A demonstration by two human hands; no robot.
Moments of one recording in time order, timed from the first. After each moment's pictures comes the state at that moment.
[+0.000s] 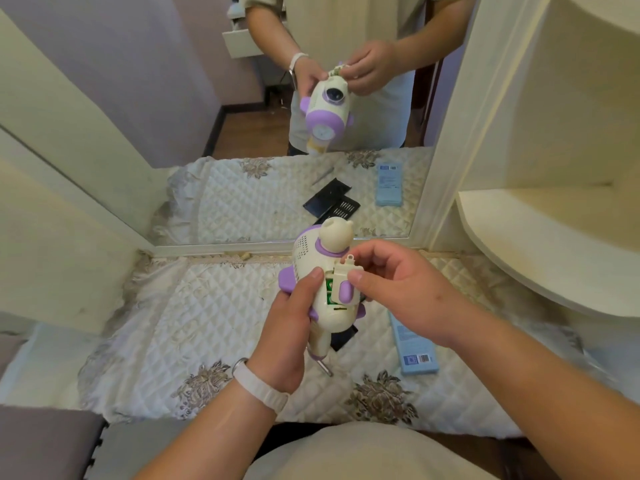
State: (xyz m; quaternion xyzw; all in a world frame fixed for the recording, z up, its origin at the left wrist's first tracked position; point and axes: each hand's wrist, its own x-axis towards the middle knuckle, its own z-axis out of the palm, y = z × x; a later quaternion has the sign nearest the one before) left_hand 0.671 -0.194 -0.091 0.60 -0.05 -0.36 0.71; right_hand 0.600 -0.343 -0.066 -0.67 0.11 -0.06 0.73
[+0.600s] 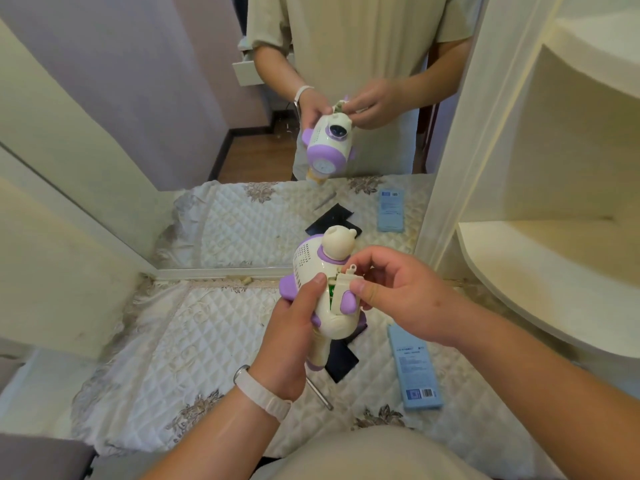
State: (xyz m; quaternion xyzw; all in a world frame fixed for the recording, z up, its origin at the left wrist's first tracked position) left_hand 0.693 -0.214 -0.081 0.63 -0.03 -0.34 0.69; right_hand 0.623 -0.371 -0.054 -0.73 0.08 -0.04 0.68
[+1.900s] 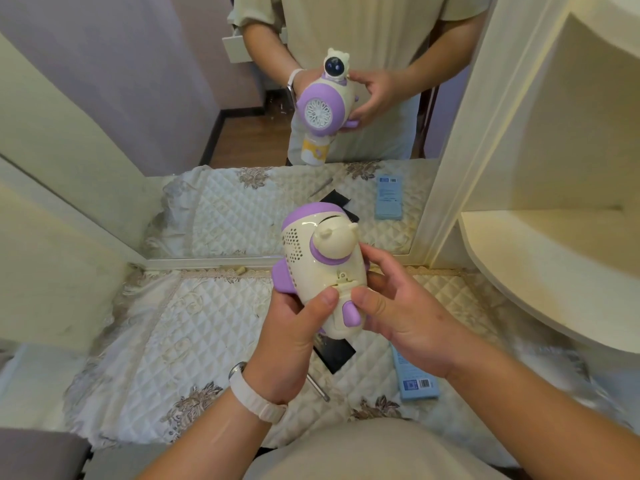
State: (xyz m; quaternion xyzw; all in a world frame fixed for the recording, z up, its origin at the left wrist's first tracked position) left_hand 0.693 -0.215 -0.087 0.56 -0.15 -0.29 0.76; right_hand 0.614 -0.358 -0.087 -0.54 0.13 -0.02 0.83
